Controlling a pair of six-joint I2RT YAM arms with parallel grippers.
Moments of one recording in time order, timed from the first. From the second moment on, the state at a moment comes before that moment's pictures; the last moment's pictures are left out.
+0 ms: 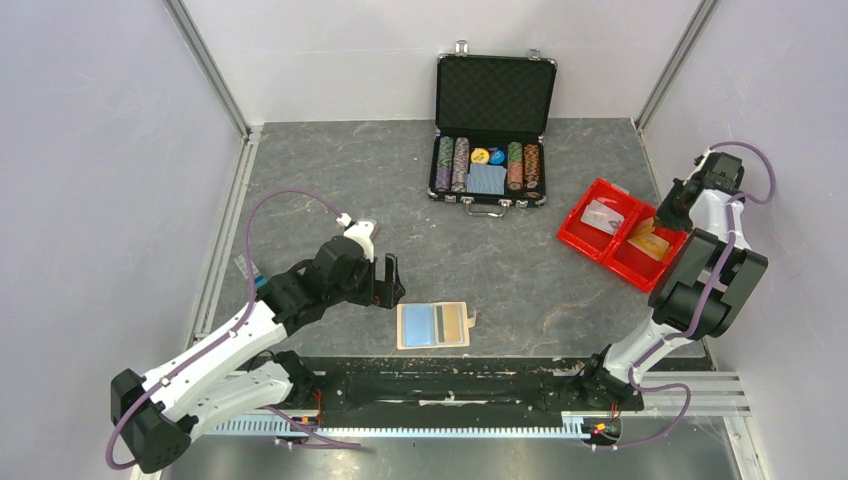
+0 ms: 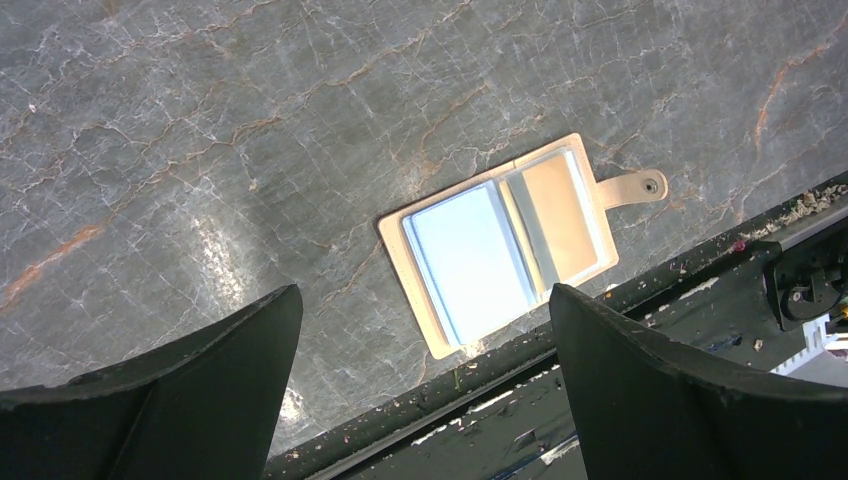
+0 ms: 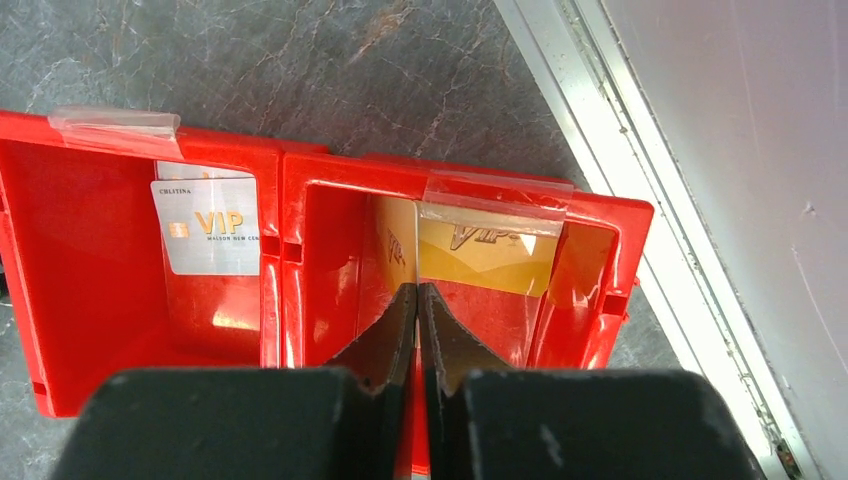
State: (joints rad) left arm -0.76 0.88 0.73 -0.60 -0.08 -0.50; right arm -0.57 1.74 1.30 -0.56 -0.12 0.07
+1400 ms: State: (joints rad) left arm -0.76 0.81 0.73 -0.60 -0.08 -0.50; right arm -0.45 1.69 1.24 -0.55 0.19 0.05
